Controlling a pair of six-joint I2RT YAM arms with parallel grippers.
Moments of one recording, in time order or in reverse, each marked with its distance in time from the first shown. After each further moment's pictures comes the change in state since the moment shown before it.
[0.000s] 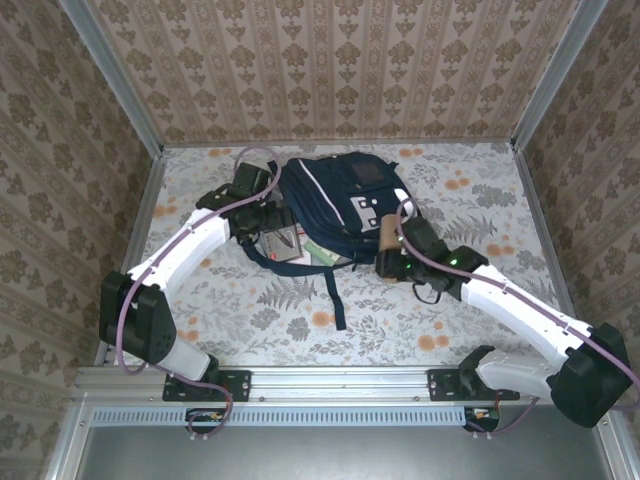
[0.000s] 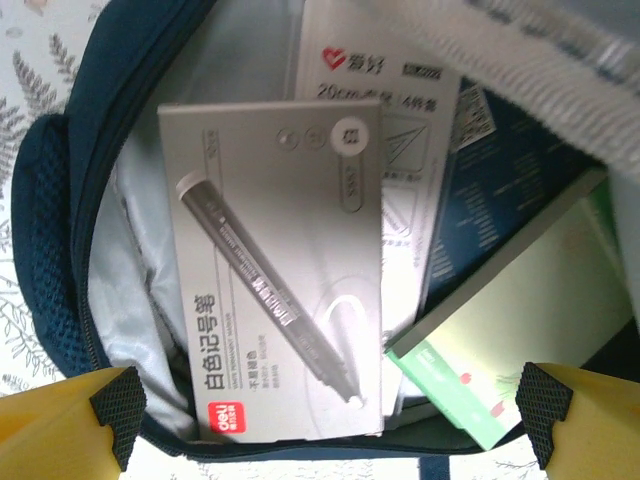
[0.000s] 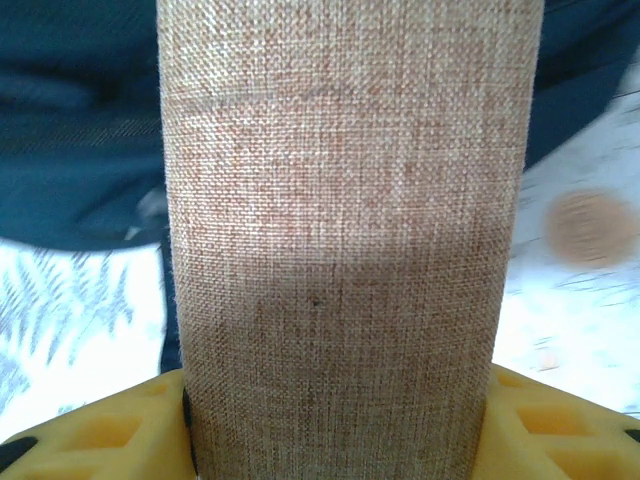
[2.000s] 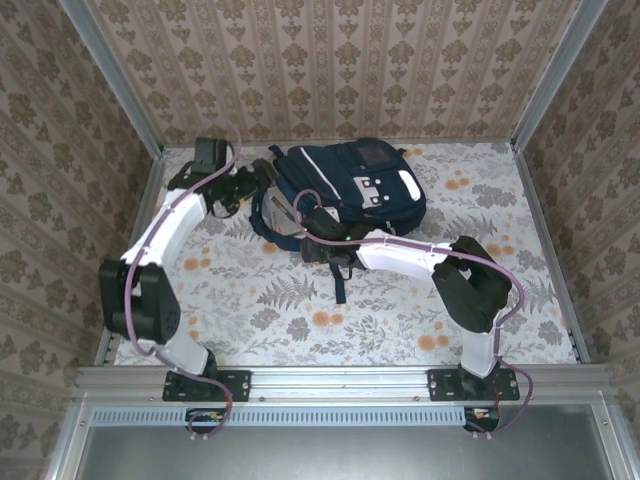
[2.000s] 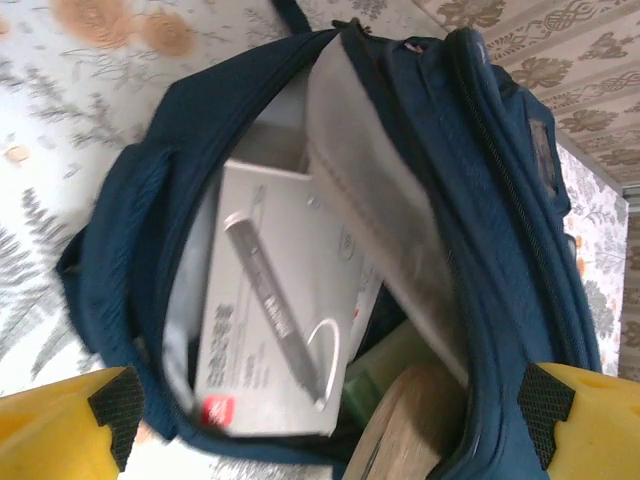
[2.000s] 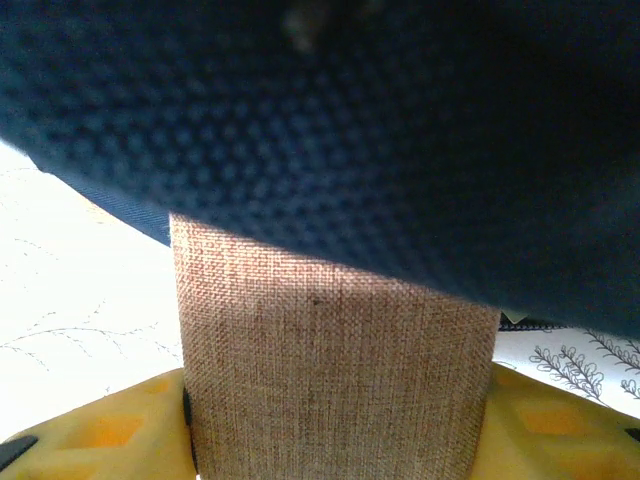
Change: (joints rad) left arm 0.253 0.141 0.155 0.162 0.292 -0.068; right arm 0.190 0.734 0.468 0.256 0.162 0.017
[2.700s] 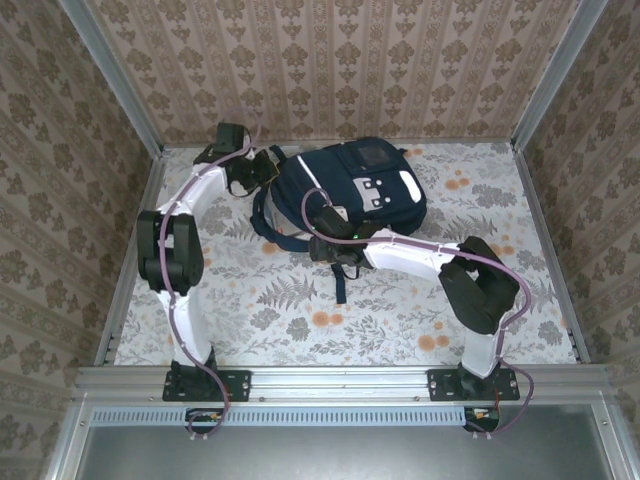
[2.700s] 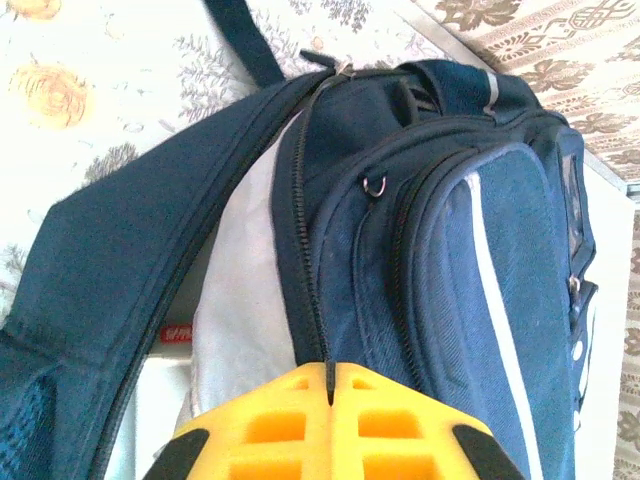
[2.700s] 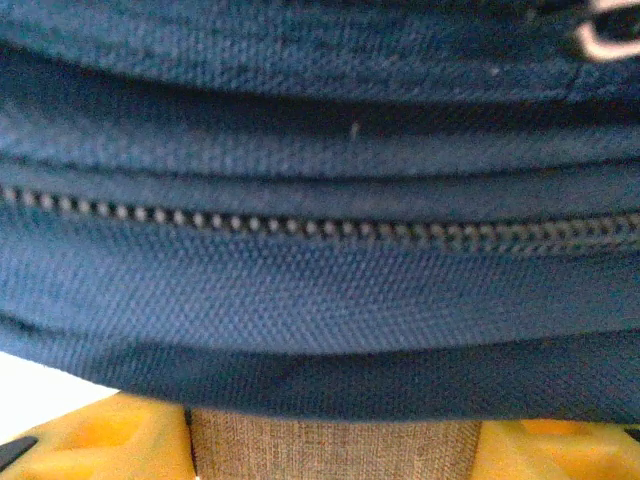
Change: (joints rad) left arm 0.000 0.331 0.232 0.060 0.087 0.031; right arm -0.036 -0.045 -0.050 -0.012 0.006 0.003
